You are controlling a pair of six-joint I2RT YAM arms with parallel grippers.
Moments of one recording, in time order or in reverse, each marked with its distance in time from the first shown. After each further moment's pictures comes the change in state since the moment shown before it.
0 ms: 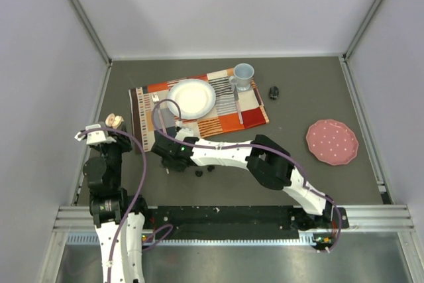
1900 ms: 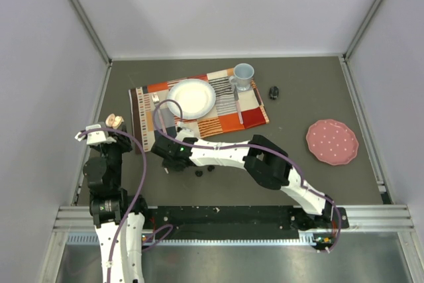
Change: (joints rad) left arm -0.007 -0.005 0.000 -0.007 -0.010 0.000; right arm -0.008 0.035 0.011 0.015 0.008 0.048
